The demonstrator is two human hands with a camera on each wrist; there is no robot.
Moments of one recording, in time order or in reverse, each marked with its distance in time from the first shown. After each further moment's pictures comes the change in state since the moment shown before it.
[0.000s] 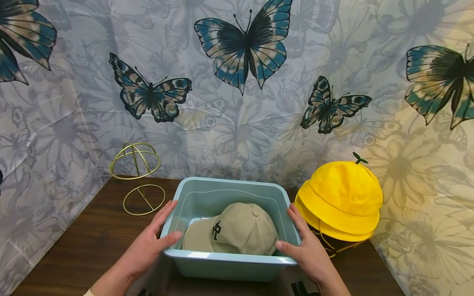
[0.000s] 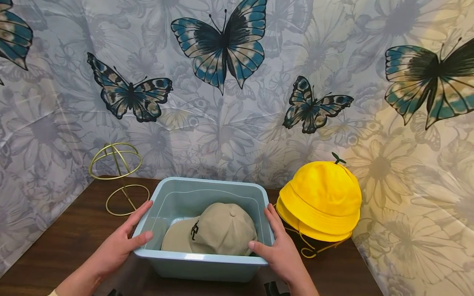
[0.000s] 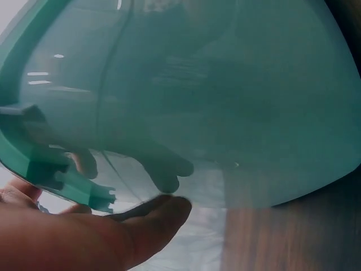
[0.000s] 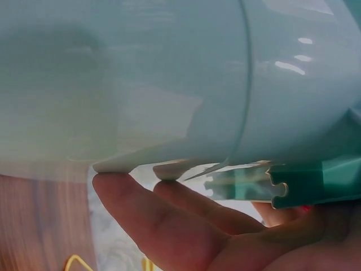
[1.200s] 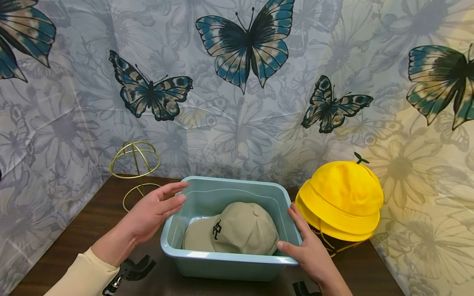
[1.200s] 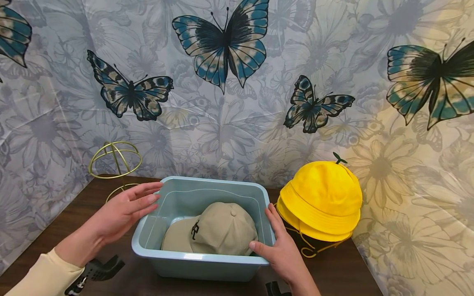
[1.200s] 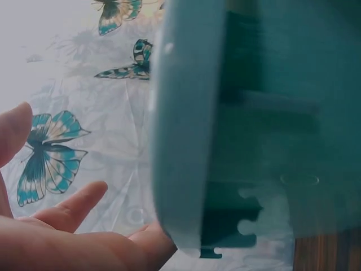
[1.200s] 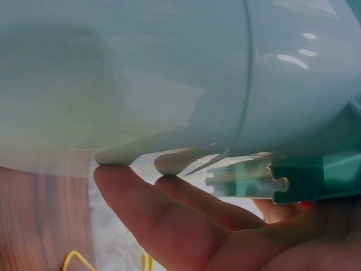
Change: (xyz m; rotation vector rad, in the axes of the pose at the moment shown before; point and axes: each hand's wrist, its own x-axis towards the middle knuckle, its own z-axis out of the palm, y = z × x) left_hand 0.041 0.063 -0.018 -0.208 -0.160 -0.079; right_hand -0.001 0.000 0.000 -0.023 0.001 -0.019
